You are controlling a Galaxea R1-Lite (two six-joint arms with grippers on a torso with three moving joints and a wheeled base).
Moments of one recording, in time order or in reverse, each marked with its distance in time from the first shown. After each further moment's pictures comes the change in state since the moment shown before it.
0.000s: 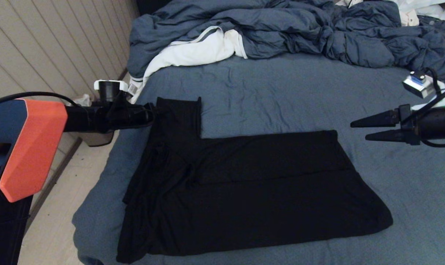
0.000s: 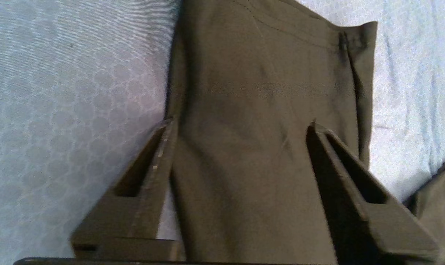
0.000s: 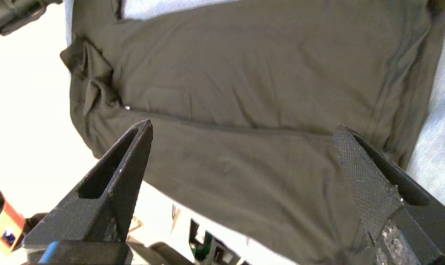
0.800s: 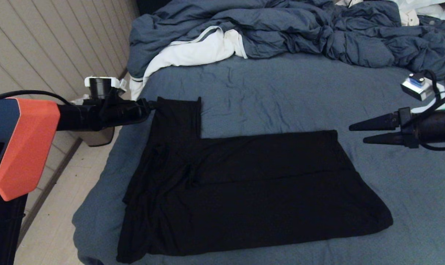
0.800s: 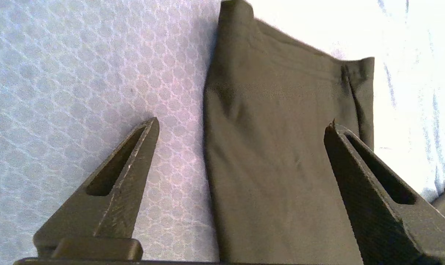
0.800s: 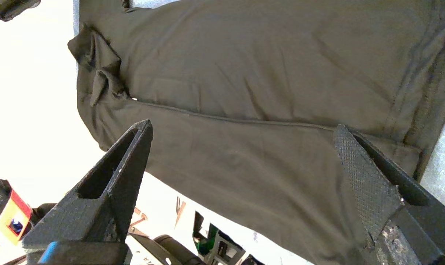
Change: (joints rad) left arm 0.044 -0.012 -0.005 -0.043 0.013 0.003; right arm 0.018 -0.022 0.035 0.000 0.014 -0.009
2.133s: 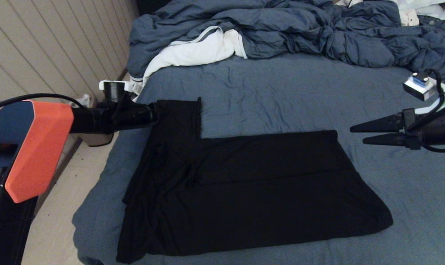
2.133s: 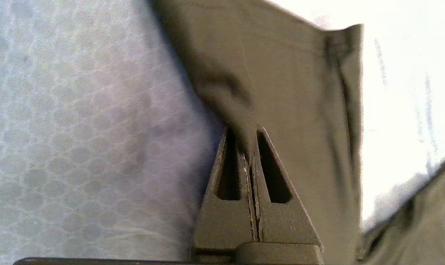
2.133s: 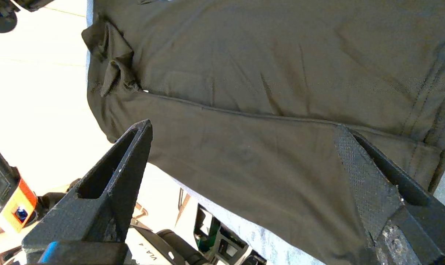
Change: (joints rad) left arm -0.067 0.016 0.002 0.000 0.001 -0.006; right arm 0.007 -0.037 0.036 -0.001 0.029 -0.023
